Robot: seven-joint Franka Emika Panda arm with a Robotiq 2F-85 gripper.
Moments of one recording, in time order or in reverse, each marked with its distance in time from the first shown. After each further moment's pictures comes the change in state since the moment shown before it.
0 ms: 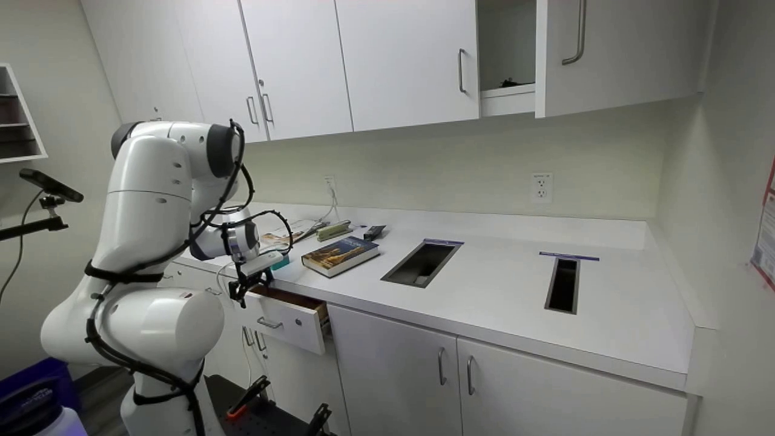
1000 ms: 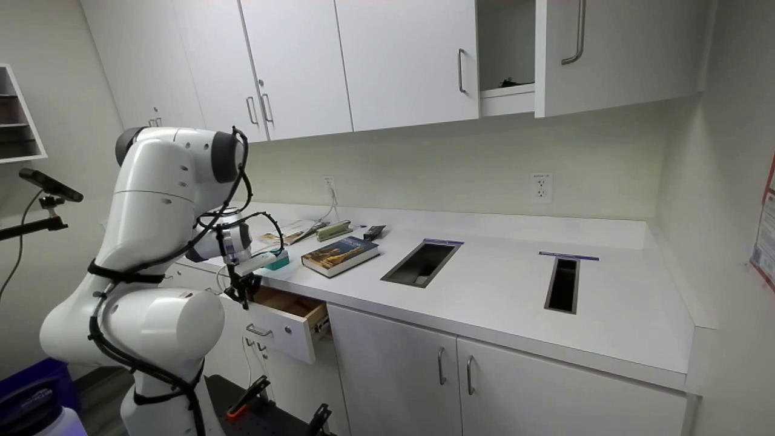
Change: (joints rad) arm 0.010 0.051 0.044 0.062 -0.060 -0.064 -0.005
